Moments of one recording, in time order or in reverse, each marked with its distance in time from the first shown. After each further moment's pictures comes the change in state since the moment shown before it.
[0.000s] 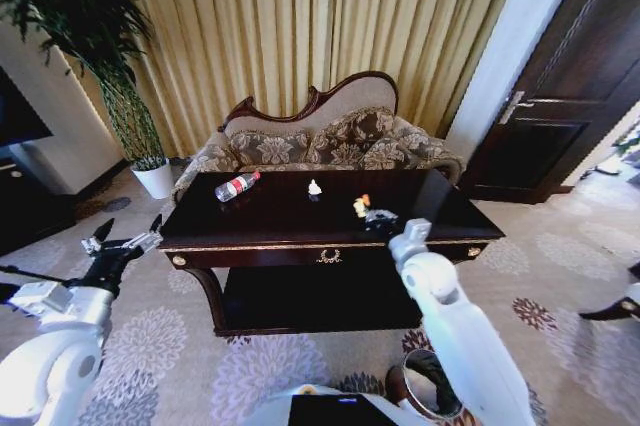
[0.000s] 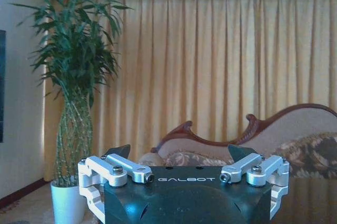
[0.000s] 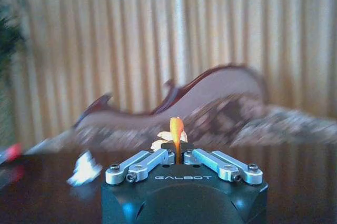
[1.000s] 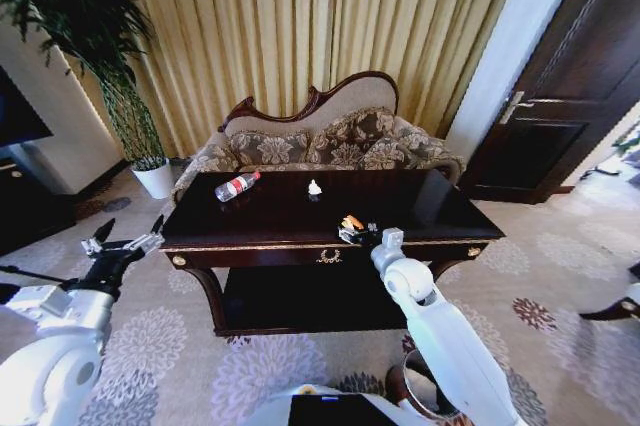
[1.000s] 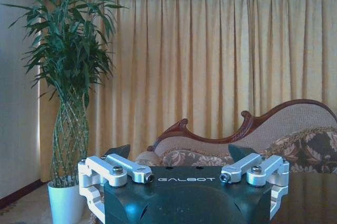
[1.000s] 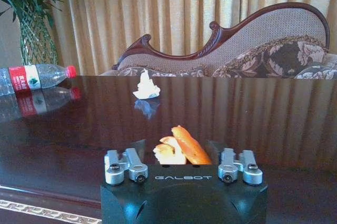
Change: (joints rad) left arm 0.034 -0.006 0.004 -0.039 0.020 0.009 0.008; right arm 0.021 0.020 -0.260 -0.110 -0.049 -0.059 0.000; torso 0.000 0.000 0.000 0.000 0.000
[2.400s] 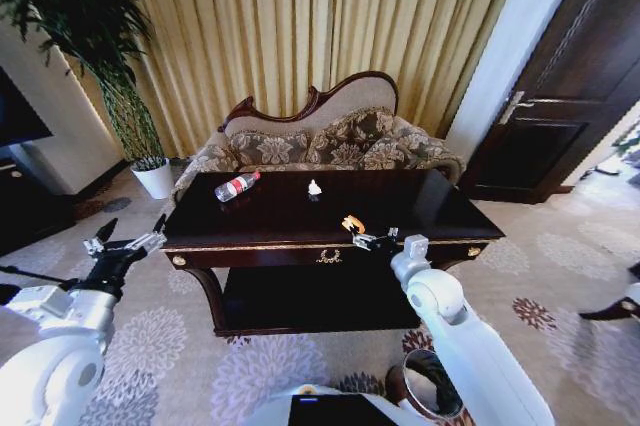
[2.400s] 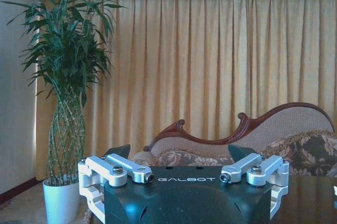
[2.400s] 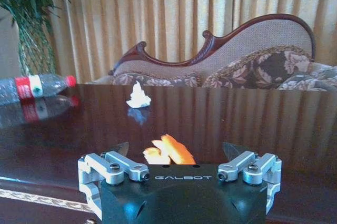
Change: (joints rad) left arm 0.005 -0.030 0.015 -0.033 0.004 0.013 -0.004; right arm -0.124 -0.065 0.106 0.170 0.053 -0.038 0.000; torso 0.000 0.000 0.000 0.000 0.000
